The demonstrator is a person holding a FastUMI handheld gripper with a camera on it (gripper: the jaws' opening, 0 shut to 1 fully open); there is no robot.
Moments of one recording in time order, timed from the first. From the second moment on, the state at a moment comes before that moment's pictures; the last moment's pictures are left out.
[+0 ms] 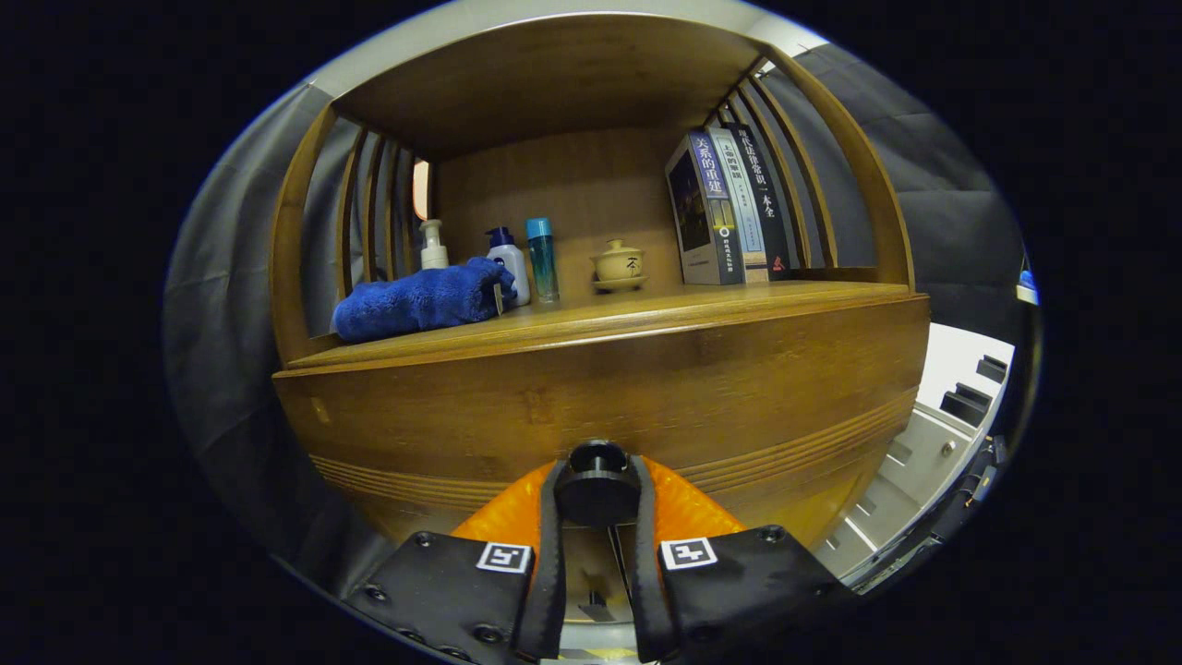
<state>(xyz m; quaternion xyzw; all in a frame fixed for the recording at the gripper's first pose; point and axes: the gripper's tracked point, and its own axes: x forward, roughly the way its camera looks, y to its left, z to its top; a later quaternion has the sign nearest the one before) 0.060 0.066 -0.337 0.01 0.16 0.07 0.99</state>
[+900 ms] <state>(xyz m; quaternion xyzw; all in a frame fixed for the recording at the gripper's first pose) -0.034 0.057 -0.331 0.00 0.16 0.07 0.98</state>
